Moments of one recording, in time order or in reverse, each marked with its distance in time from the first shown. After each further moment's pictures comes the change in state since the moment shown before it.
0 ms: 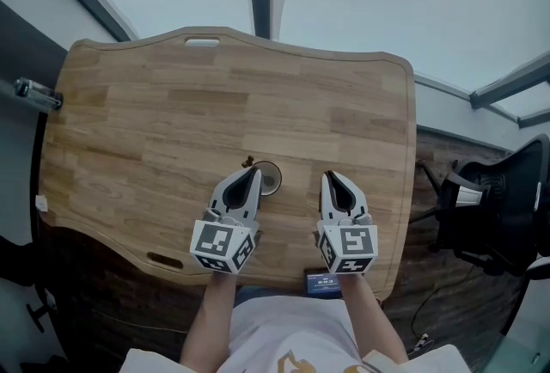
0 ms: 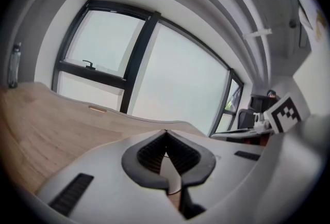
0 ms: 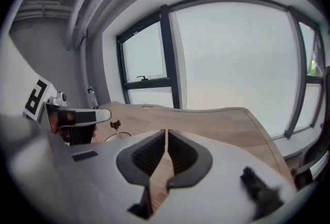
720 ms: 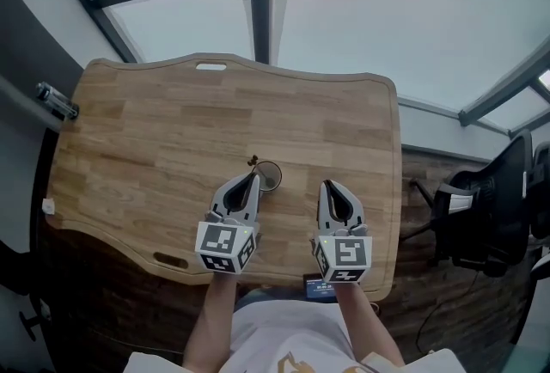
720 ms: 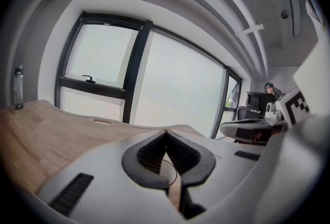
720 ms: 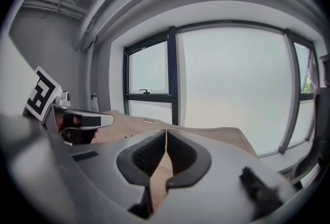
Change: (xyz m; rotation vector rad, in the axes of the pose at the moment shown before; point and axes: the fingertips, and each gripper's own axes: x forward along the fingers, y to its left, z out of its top) left arm -0.051 -0.022 0.030 0.084 -0.036 0.026; right arm -0.070 0.028 0.041 -0.078 -0.155 -0.052
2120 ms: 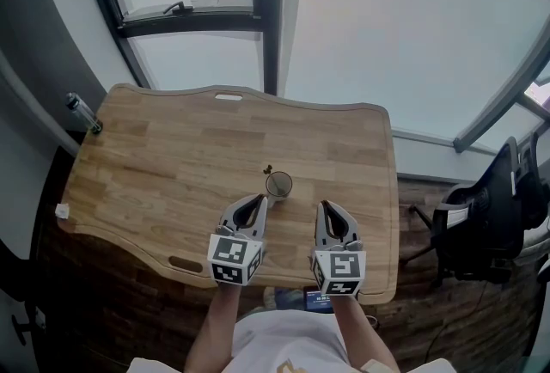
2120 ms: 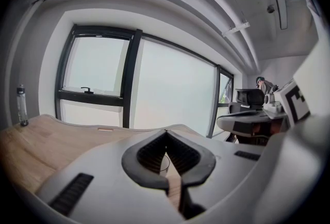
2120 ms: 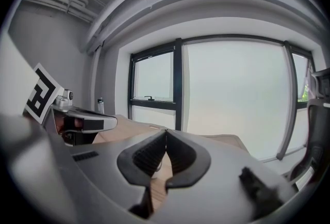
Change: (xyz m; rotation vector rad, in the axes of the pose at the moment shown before) left arm -0.077 -0.023 0.014 0.103 -0.022 -0.025; right arm -0.067 0.053 0.024 -0.035 -0.072 -0.004
